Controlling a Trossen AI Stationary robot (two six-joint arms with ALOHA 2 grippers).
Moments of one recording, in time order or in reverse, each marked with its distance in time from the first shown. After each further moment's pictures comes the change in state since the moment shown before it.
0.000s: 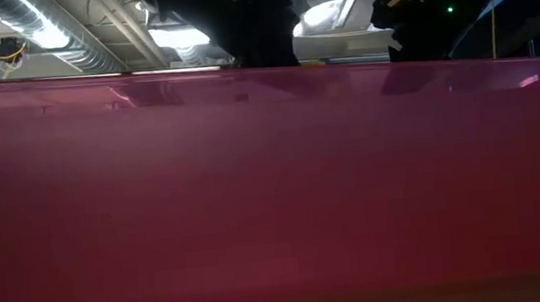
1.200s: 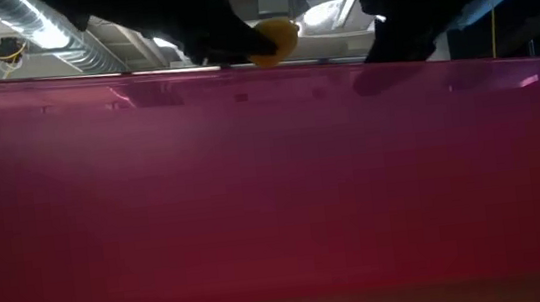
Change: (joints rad) left arm -0.203 -0.262 -0.450 0.460 -0.061 0.038; right arm 0.000 0.000 0.000 0.171 -0.132 -0.038
